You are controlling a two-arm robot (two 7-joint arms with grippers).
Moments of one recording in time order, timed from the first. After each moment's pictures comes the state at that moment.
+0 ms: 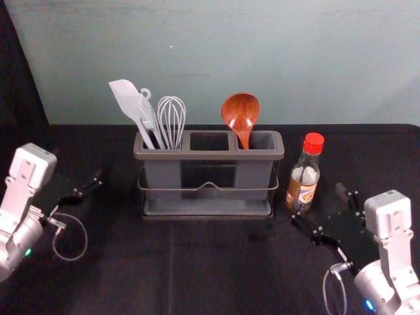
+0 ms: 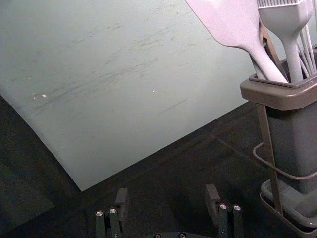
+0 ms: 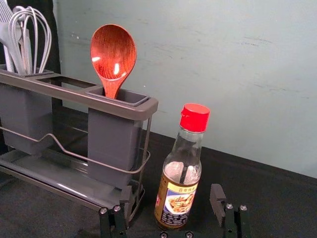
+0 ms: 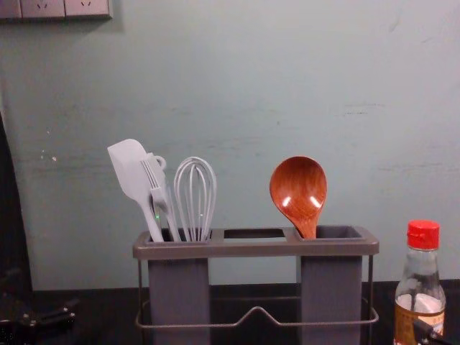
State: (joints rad) left arm -0.20 0.60 0.45 -1.41 -0.25 -0.12 0.03; right arm -0.17 0.28 -0.16 -1.70 0.00 -0.09 0.08
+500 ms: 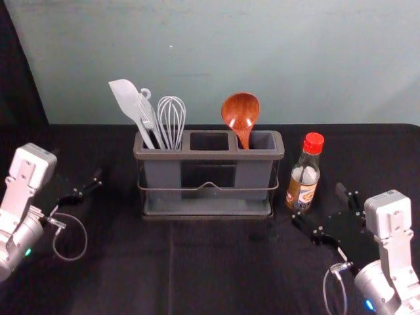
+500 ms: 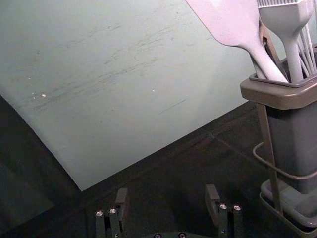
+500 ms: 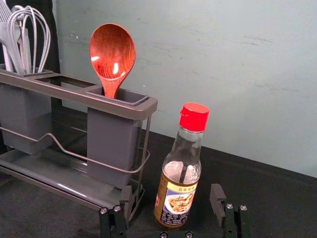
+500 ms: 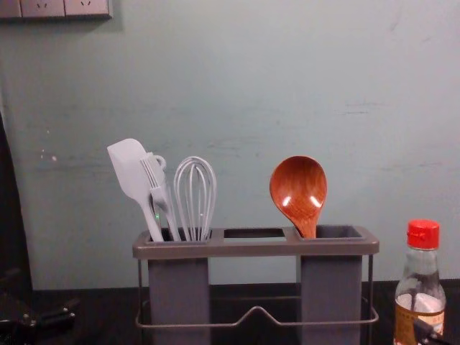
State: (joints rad) left arm -0.20 0.60 0.45 -1.41 -0.25 -0.12 0.03; right arm -0.17 0.28 -0.16 -1.70 0.00 -0.09 0.08
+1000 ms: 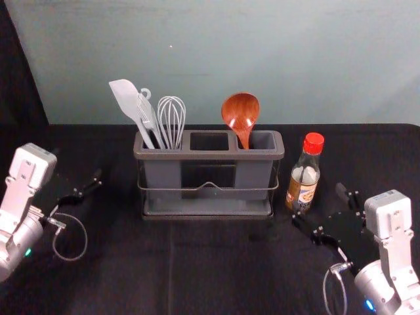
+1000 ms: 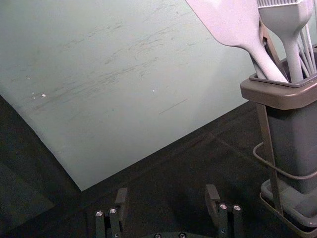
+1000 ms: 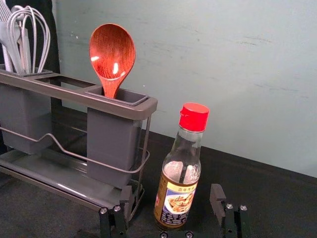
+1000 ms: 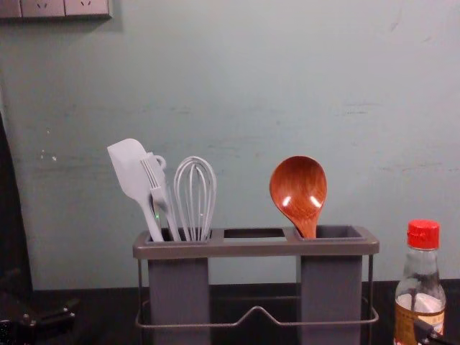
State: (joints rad) left arm -0.20 0.60 0.45 -1.41 -0.25 -0.12 0.03; right arm -0.17 0.28 -0.16 -1.70 0.00 -0.09 0.08
